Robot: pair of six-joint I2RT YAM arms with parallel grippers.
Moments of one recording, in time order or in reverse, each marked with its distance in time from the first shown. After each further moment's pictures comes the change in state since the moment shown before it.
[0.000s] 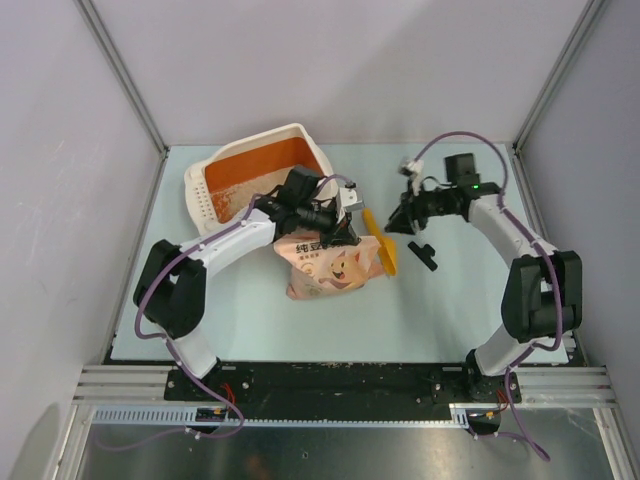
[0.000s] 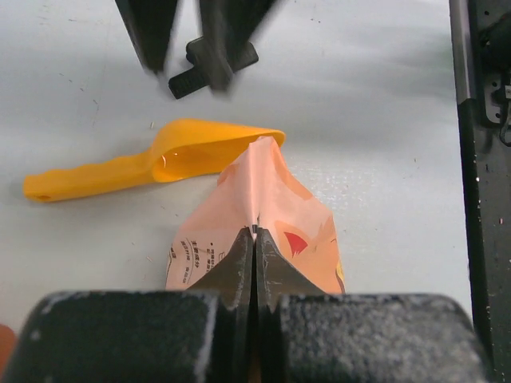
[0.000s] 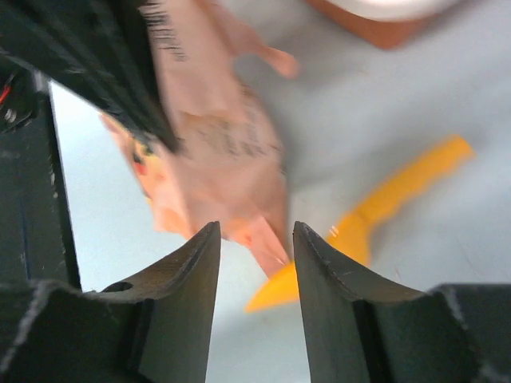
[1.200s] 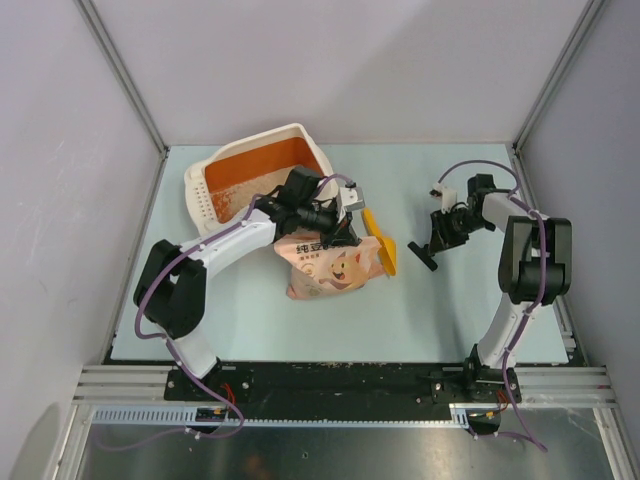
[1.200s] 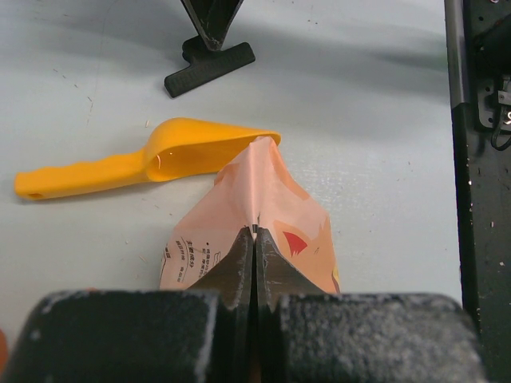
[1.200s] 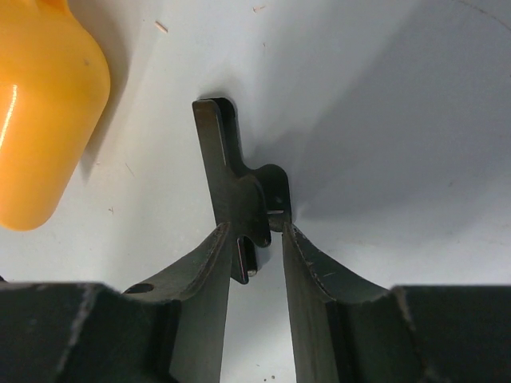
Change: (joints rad) left arm -0.004 0.000 0.000 0.000 0.001 -0.030; right arm -0.288 0.269 -0.002 -0.149 0.428 0.095
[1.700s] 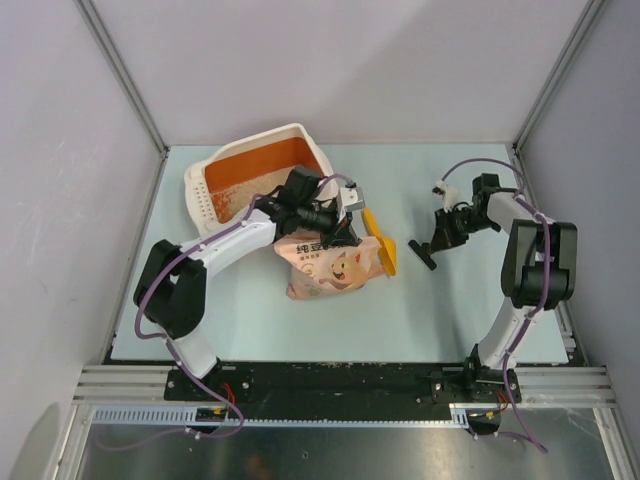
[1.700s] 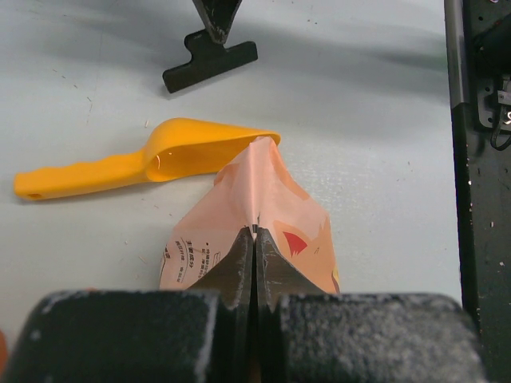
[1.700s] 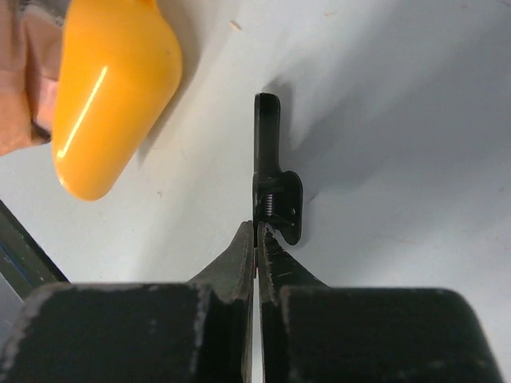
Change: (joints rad) left arm -0.001 0.000 0.000 0.000 0.000 0.000; right arm -0.019 -0.008 -0.002 -0.047 -0.132 -0.027
